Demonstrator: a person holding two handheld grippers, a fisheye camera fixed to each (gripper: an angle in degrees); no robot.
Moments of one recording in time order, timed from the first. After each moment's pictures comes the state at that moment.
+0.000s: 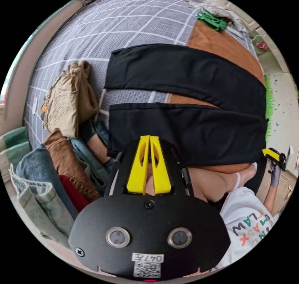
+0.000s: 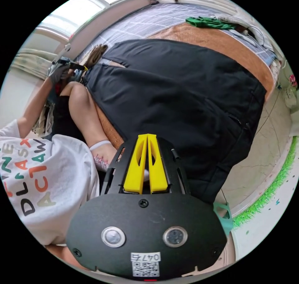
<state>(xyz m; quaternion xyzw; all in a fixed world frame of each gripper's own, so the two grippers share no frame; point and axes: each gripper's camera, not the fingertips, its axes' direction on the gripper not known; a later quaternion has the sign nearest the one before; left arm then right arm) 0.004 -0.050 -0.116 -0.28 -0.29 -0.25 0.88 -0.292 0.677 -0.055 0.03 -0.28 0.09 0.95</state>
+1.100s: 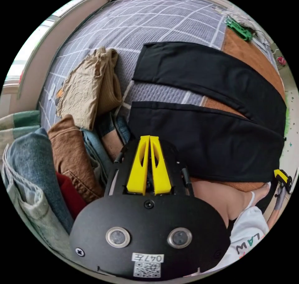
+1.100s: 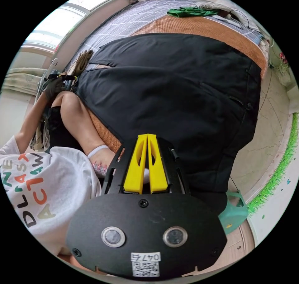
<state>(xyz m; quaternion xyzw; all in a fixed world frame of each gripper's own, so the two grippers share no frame) -0.061 0.017 -0.195 -0.26 -0.35 -0.25 0.87 -0.105 0.688 -0.192 0.01 -0.28 0.17 0.94</state>
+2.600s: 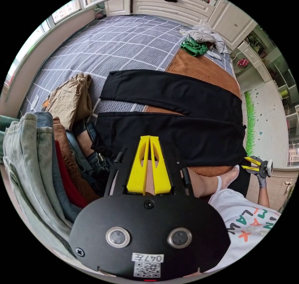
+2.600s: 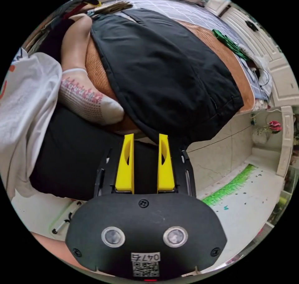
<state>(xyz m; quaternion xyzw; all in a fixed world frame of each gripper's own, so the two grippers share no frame) 0.011 0.033 -0.393 -0.14 -0.26 -0.22 0.93 -0.002 0.761 -0.243 -0.03 -0.04 -0.08 1.00</state>
